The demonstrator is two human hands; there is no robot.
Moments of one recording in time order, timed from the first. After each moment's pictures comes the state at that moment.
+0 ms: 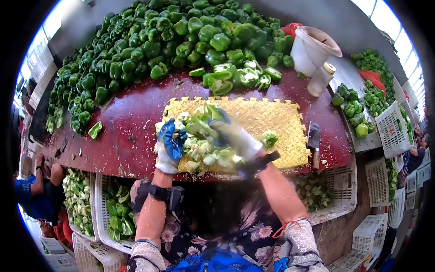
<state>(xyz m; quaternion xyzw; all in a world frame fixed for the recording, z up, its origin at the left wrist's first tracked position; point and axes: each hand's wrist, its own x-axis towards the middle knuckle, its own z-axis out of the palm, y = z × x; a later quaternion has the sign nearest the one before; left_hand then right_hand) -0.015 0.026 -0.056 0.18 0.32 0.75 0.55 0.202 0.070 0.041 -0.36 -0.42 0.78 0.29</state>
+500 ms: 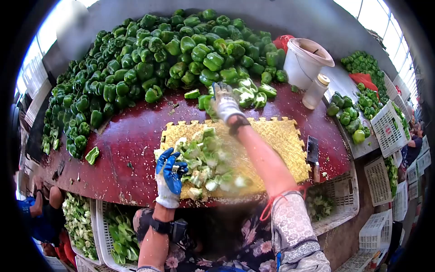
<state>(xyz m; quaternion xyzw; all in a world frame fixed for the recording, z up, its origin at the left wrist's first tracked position) -0.013 0.005 -0.028 0.19 0.37 0.73 0.55 0.151 0.254 0.025 -0.61 -0.77 0.07 0.15</state>
